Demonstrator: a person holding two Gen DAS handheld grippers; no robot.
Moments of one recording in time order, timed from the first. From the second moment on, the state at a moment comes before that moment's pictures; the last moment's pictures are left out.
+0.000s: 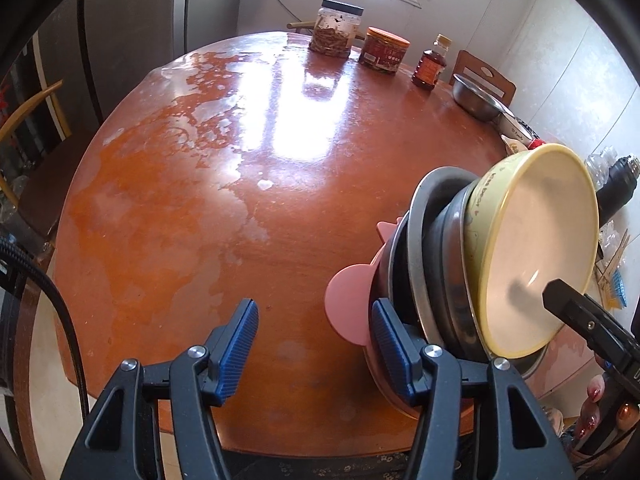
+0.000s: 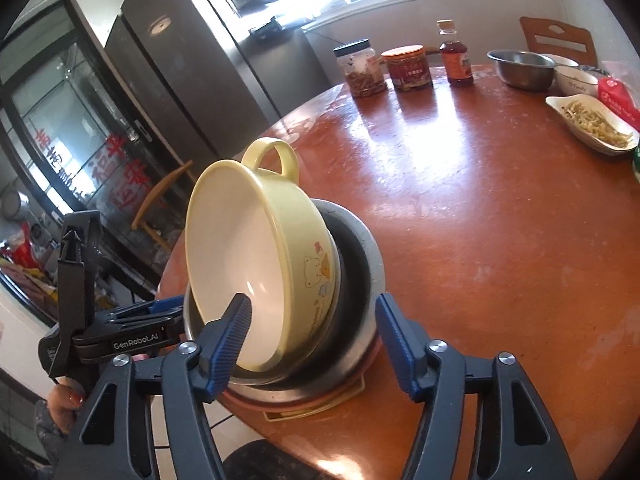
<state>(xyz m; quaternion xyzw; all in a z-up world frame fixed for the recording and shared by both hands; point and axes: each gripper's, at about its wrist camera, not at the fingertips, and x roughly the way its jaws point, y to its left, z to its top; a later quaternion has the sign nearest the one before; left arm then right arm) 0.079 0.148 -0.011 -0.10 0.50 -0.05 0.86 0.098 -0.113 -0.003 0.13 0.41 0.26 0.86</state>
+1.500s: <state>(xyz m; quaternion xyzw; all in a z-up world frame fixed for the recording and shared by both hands) 0.128 0.042 -0.010 -0.06 0.50 -0.12 0.86 0.105 -0.205 -0.001 0.14 0.40 0.18 0.89</state>
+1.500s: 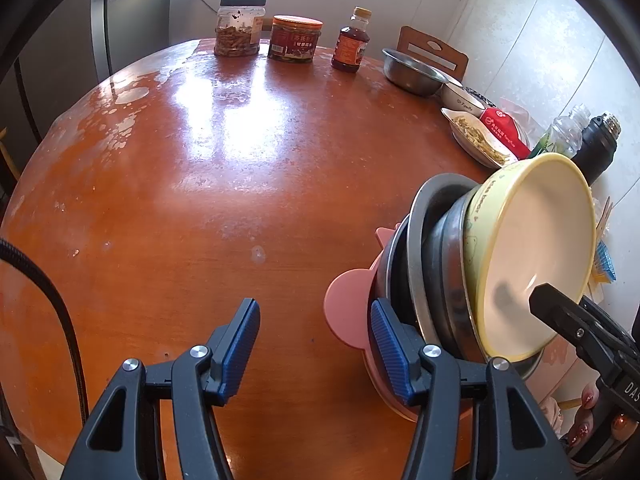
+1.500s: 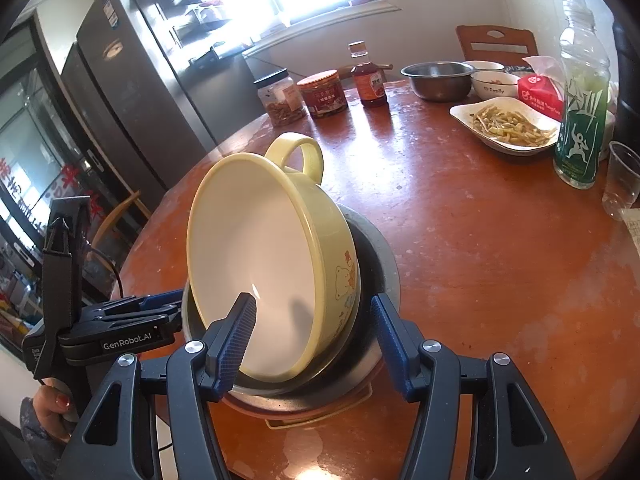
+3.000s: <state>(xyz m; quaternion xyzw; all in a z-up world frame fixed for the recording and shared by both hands) 0.010 0.019 0.014 -0.04 0.44 -0.08 0.89 0.010 -0.210 0.006 0.05 0.35 0.11 0.93</state>
